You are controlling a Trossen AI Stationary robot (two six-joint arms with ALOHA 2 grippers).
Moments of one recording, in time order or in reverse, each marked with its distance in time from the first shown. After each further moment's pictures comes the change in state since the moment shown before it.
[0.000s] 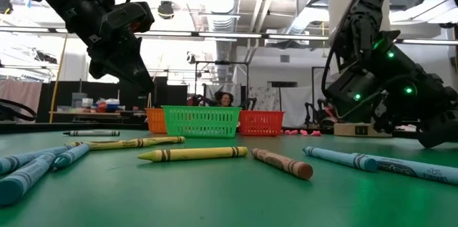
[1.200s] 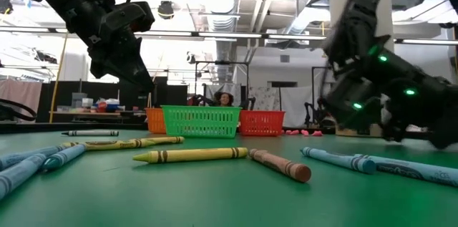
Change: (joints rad) left arm 0.003 0.000 0.000 -0.001 -0.003 0.029; right arm 0.047 0.007 0.059 -0.026 -0.255 -0.026
